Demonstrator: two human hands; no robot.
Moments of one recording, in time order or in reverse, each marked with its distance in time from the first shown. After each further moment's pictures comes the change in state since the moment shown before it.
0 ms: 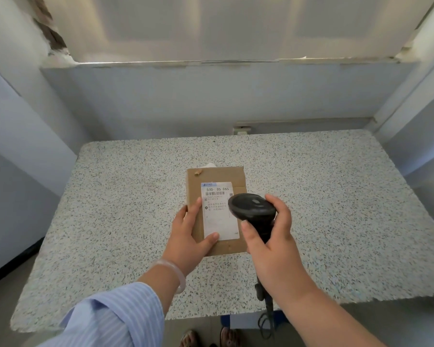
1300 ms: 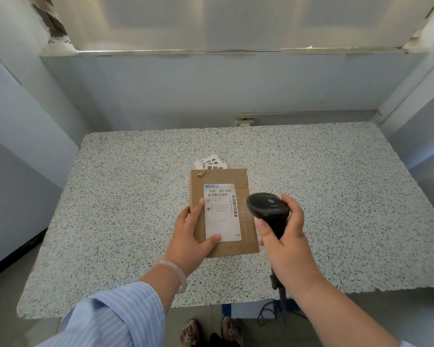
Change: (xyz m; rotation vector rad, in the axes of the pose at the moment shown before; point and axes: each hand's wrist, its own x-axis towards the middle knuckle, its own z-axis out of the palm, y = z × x) left_hand -0.015 -0.014 0.000 0.006 -0.056 -0.038; right_hand 0.001 0.032 -0.004 -0.082 0.025 0.072
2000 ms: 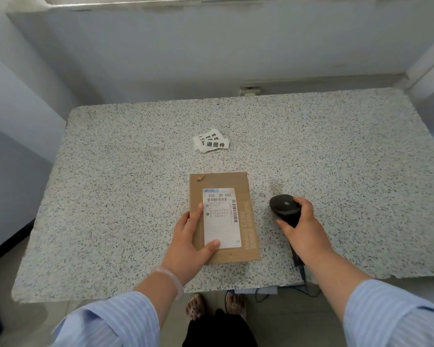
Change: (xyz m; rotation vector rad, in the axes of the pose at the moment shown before) left_hand -0.016 -0.039 0.029 0.031 -0.100 -0.114; right_hand 0.066 0.122 -0.003 -0.385 -0.016 0.332
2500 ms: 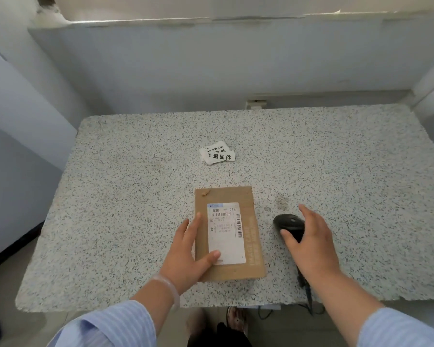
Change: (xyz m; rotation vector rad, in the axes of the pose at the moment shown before) left_hand 0.002 -0.004 -0.014 0.028 -0.027 -0.044; right_hand -0.010 -0.009 -0.004 -0.145 0.155 -0.187
